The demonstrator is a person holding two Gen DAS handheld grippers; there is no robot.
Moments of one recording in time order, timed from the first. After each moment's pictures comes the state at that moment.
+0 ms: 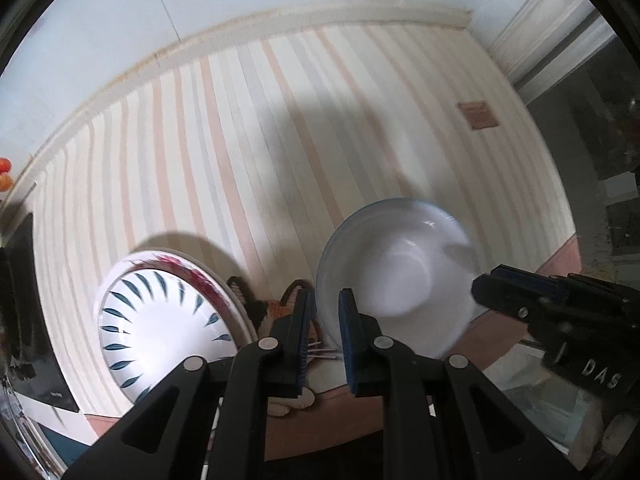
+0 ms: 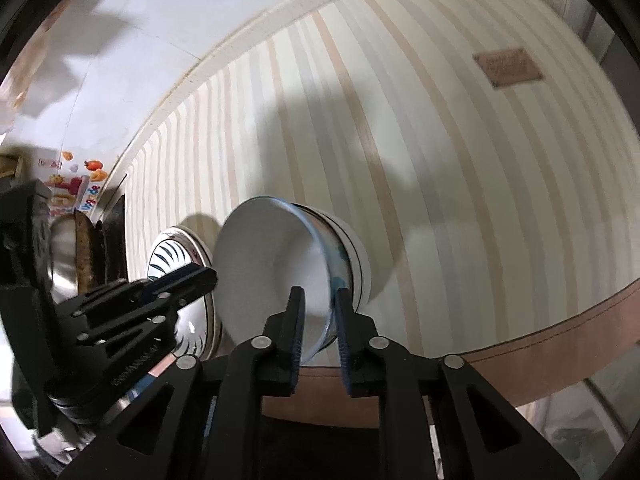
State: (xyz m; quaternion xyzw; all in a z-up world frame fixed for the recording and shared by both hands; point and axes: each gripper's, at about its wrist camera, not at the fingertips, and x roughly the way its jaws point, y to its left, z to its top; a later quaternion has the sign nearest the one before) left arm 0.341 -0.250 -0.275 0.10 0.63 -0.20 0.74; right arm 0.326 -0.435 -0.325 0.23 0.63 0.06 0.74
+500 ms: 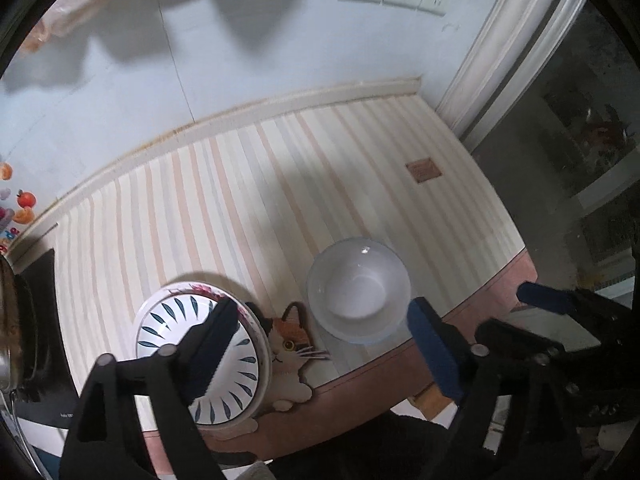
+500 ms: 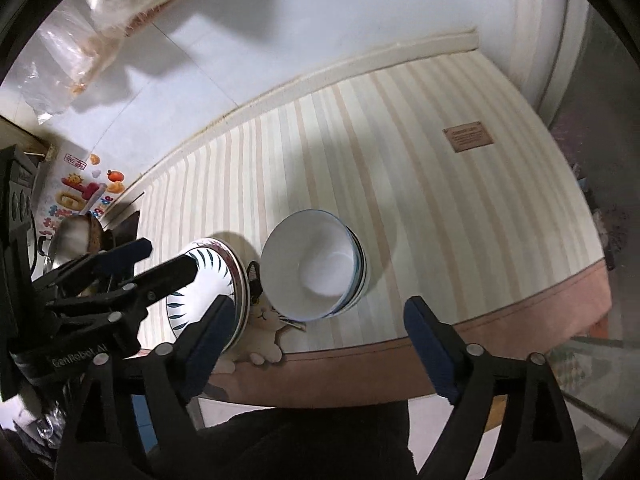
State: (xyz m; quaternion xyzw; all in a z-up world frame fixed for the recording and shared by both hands) left arm 0.299 -0.222 -0.177 0.08 0.54 -0.25 0.80; right arm 0.248 -0.418 -0.213 0.19 0.55 0.02 0.81
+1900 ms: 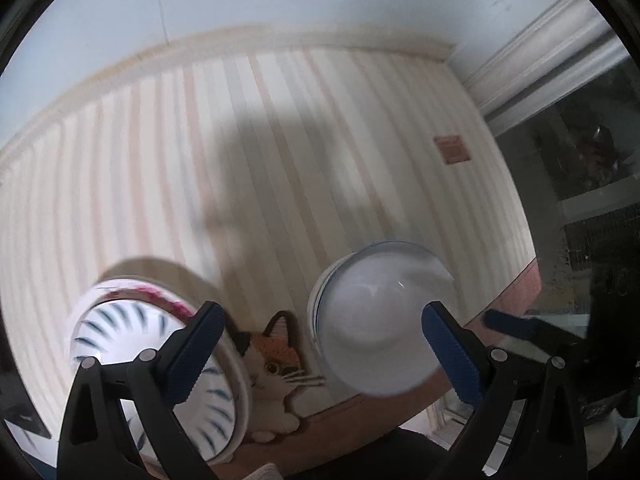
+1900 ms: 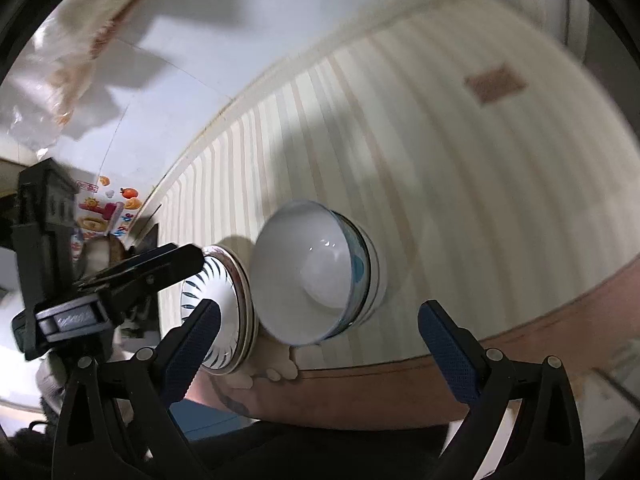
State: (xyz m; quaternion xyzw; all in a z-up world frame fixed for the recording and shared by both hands) left arm 0.374 -0.236 -0.294 0.02 0.64 -0.26 0.72; right arm 0.272 -0.453 -0.314 0.30 0.56 0.07 0.77
